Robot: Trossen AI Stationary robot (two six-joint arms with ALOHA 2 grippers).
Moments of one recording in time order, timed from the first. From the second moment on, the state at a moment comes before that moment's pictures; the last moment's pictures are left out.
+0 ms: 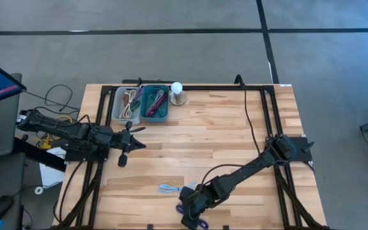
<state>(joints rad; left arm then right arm) -0.26 0.41 0.37 -0.20 -0.19 -0.02 0.55 2.11 1.66 -0.49 -0.13 1.08</state>
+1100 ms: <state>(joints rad) -0.26 0.41 0.37 -0.20 -0.19 -0.02 0.56 2.21 1.66 -0.46 -0.13 1.09</state>
